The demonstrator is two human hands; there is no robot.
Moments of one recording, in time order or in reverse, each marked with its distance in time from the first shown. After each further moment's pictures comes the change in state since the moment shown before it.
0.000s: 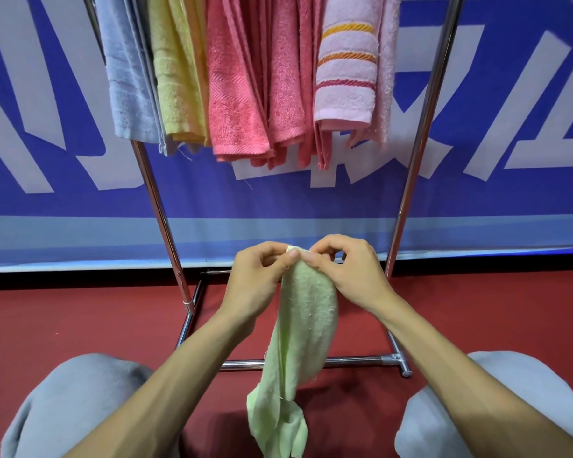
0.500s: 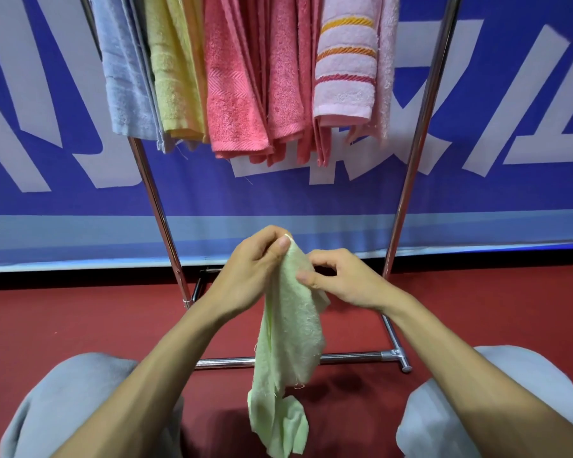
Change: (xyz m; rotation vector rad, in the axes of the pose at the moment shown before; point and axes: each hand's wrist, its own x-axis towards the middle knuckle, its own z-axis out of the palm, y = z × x) left_hand 0.005 0.012 -0.022 0.273 -0.219 0.220; right_hand 0.000 0.007 -0.001 0.051 -0.468 -0.011
